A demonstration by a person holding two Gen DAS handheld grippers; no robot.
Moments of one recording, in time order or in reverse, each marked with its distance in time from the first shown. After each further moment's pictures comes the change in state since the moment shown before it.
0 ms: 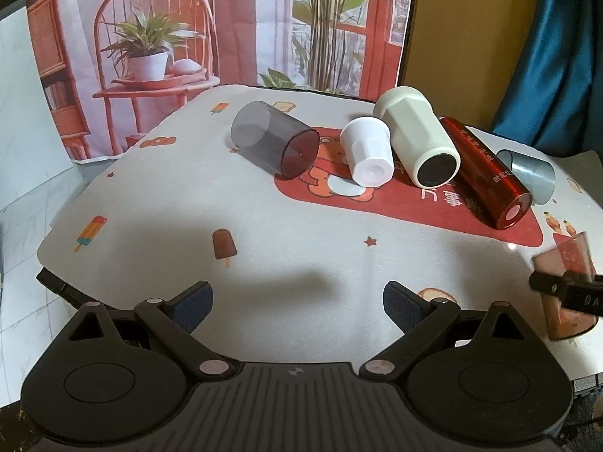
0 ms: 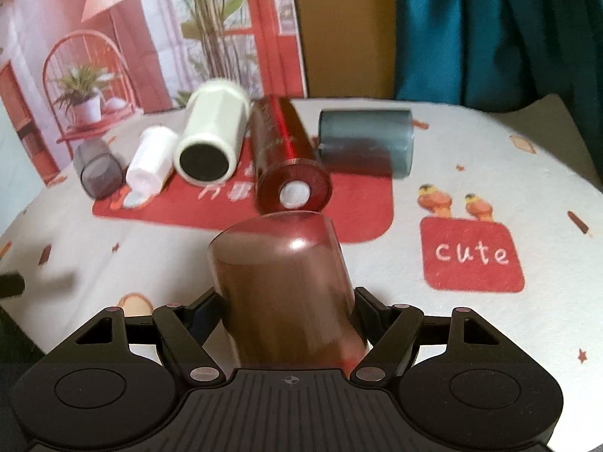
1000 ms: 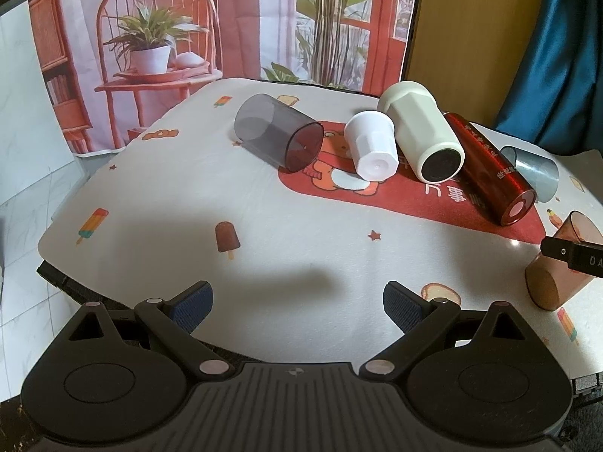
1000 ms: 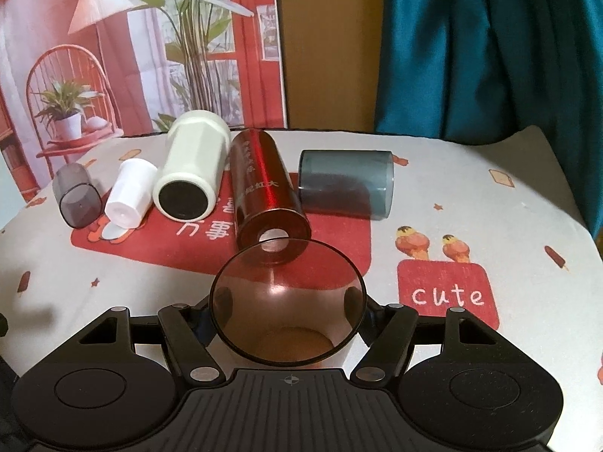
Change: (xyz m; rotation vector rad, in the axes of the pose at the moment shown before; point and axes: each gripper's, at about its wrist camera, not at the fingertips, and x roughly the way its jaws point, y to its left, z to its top) left arm 0.002 0.001 -0.001 -0.009 0.014 0.002; right arm 0.001 0.005 0.015 -0.019 -0.051 -0.095
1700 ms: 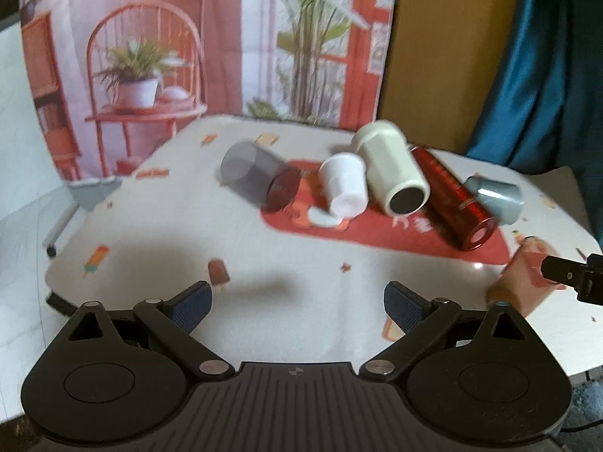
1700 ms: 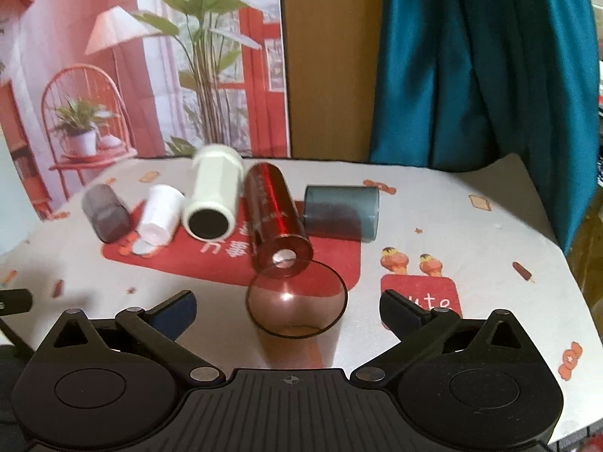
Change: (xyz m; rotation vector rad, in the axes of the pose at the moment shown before) left arm -0.049 -0.005 0.014 0.040 -0.097 -0.057; right arm -0.084 0.009 0.008 -0.003 -0.064 0.015
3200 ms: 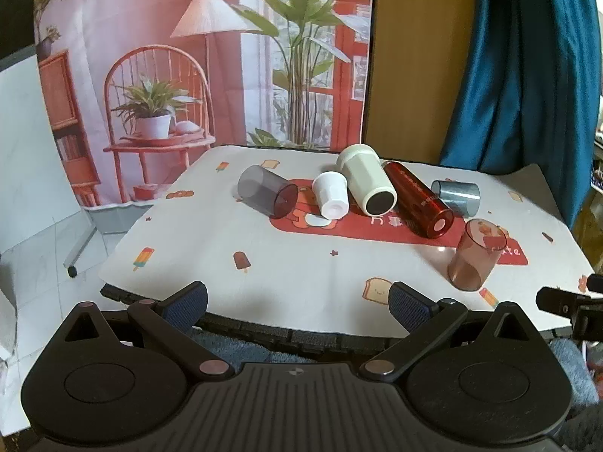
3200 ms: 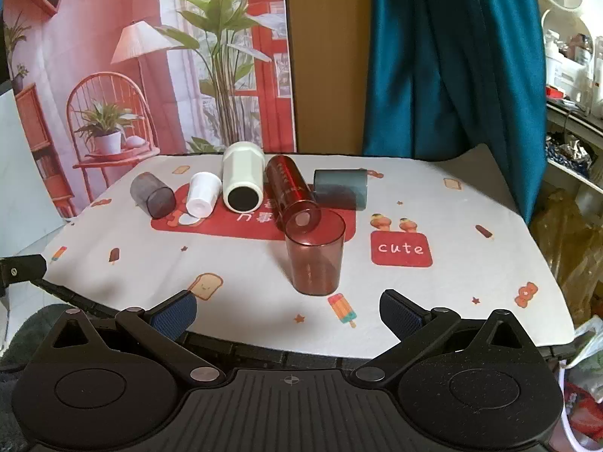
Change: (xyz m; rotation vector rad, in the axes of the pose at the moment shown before) left arm -0.110 -0.010 -0.031 0.051 -0.067 0.023; right arm -0.120 0.023 -0.050 0.009 0.005 -0.005
